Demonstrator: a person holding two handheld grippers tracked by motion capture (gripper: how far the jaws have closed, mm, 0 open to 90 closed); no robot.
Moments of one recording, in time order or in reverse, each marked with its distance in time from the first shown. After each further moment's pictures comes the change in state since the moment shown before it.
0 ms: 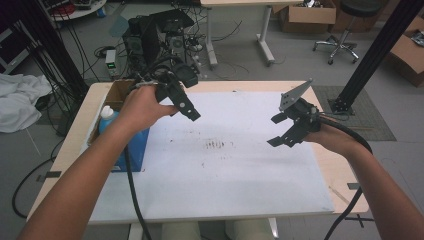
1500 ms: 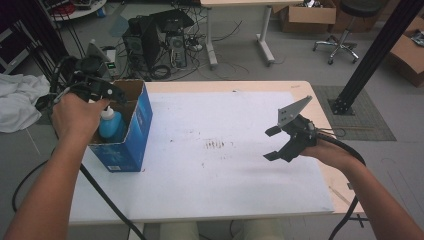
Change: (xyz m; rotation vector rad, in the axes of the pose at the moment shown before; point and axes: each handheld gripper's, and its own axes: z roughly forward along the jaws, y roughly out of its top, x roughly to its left) left arm 0.074 -0.134 -0.058 -0.039 0.283 -0.810; right arm 0.019 -0.019 0.022 -0.068 0.074 -0.046
